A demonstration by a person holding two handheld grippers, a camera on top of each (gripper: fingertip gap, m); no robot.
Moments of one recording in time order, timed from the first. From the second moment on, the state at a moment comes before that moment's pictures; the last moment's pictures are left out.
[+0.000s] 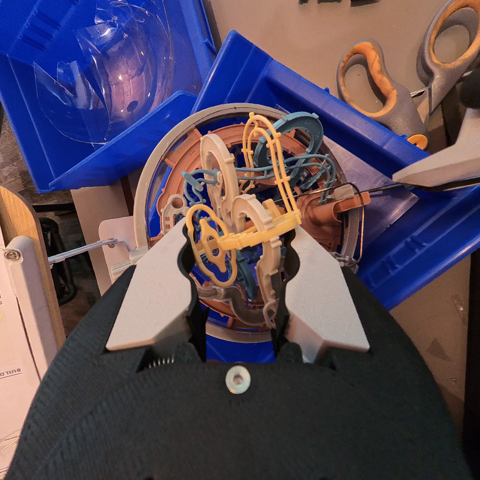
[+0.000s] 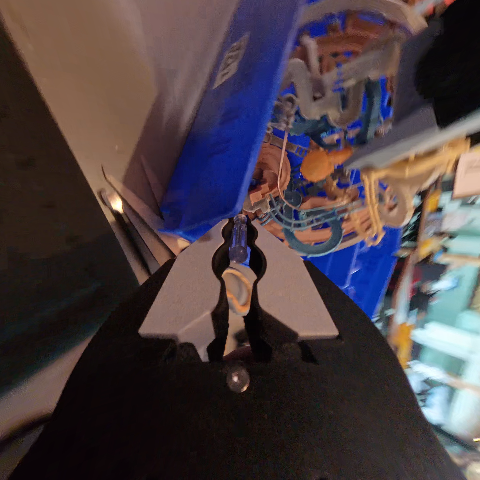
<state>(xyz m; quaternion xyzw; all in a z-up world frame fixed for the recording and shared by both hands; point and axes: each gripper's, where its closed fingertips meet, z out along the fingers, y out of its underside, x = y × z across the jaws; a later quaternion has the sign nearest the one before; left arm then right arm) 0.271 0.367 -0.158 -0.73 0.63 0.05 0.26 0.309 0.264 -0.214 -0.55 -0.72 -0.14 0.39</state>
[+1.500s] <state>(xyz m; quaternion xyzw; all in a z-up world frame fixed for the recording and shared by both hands) 0.273 0.375 -0.159 -0.74 0.62 0.04 0.27 0.319 0.277 -0.211 -0.82 -0.37 0.14 0.41</state>
